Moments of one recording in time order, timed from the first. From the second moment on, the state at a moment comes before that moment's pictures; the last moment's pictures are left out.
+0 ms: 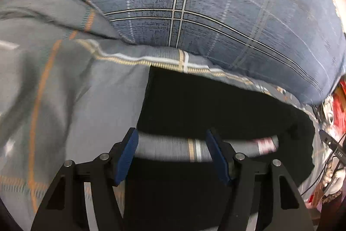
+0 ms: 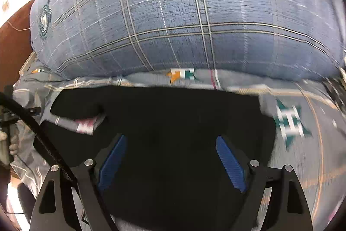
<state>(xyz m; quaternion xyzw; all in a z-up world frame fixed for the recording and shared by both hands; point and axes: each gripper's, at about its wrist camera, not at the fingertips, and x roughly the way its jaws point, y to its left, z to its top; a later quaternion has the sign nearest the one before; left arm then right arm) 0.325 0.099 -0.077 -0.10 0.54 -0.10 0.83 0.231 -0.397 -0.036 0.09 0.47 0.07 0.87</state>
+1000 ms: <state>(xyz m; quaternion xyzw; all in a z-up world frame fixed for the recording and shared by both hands) 0.376 0.051 -0.067 0.01 0.47 -0.12 0.87 0.321 -0.368 -0.066 0.08 0.48 0.11 0.87</state>
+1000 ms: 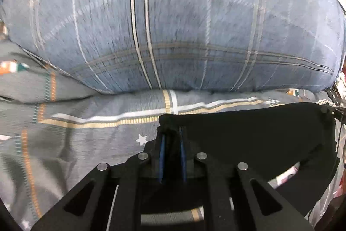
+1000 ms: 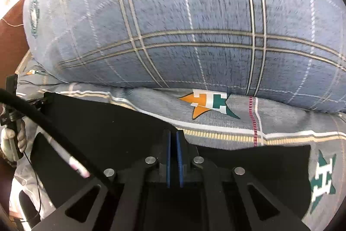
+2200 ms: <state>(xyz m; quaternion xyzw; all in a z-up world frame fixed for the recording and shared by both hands) 0.121 0.167 -0.054 -0.17 0.43 -0.12 0.88 0.047 -0.357 -0.100 0.24 0.45 0.06 0.86</state>
